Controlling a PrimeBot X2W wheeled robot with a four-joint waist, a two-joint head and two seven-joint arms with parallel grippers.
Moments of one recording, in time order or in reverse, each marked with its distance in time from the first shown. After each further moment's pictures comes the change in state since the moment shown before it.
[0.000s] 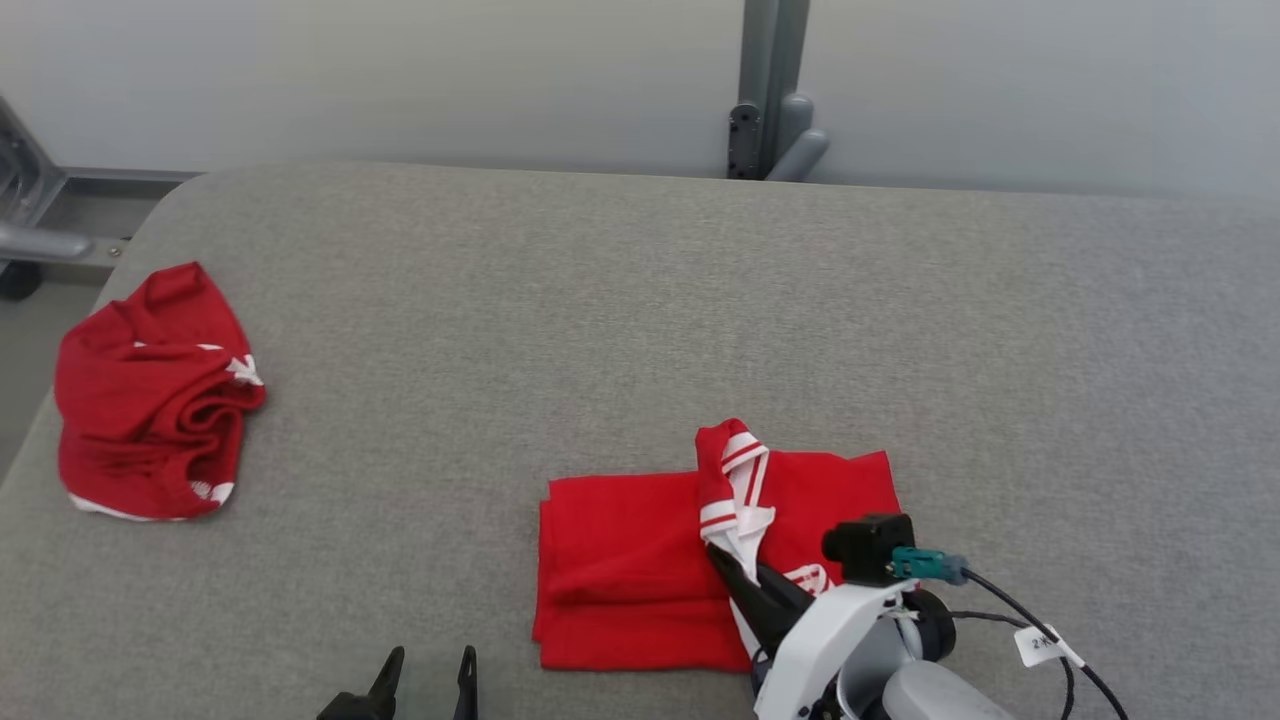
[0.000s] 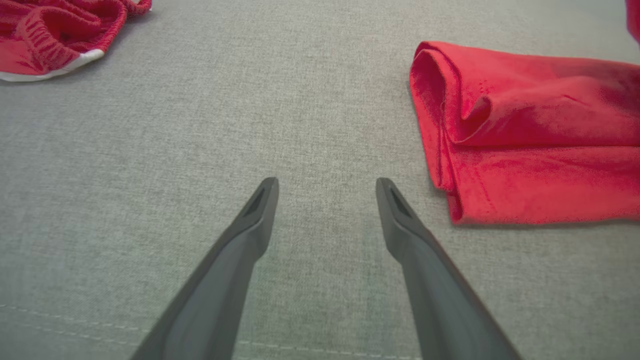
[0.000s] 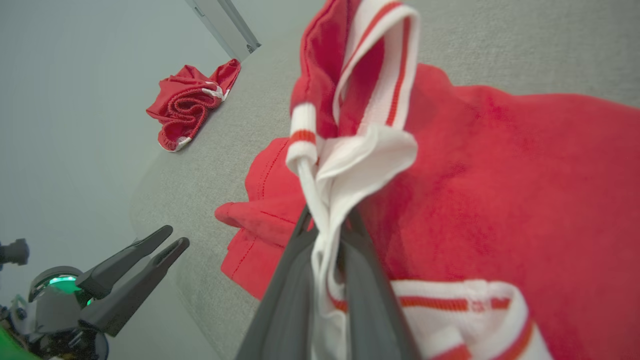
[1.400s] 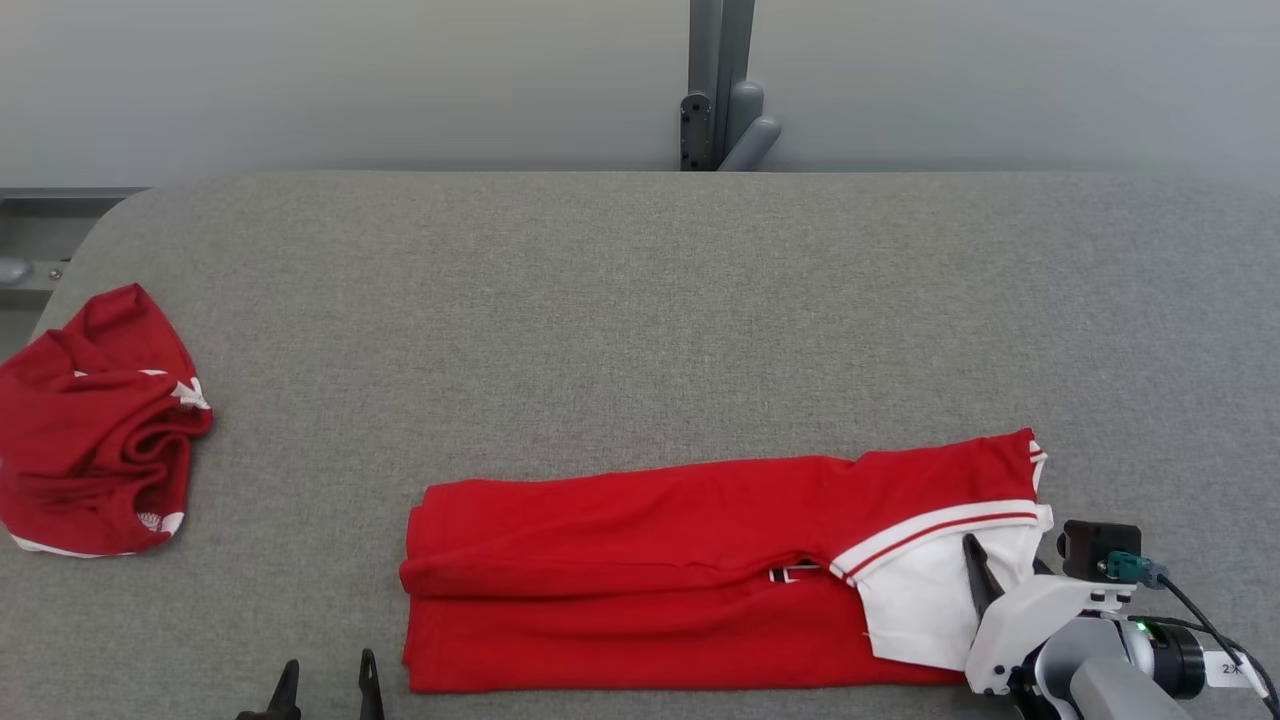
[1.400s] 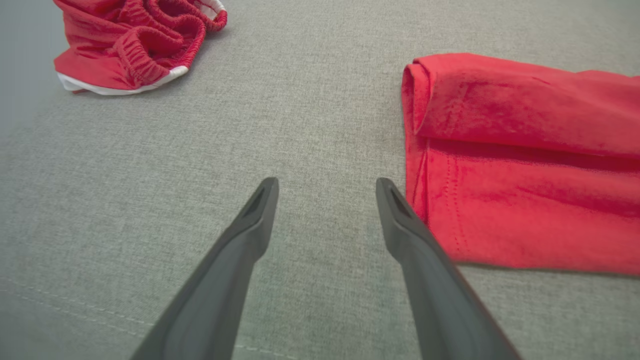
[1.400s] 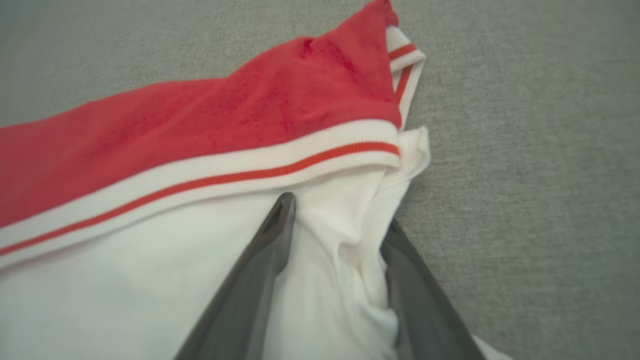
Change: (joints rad) left arm 0.039 0.001 0.199 -0.046 0.065 0.013 0.000; right arm -0.063 -0.041 -0.483 0.456 -0.305 -0.005 -0.105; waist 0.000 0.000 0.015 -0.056
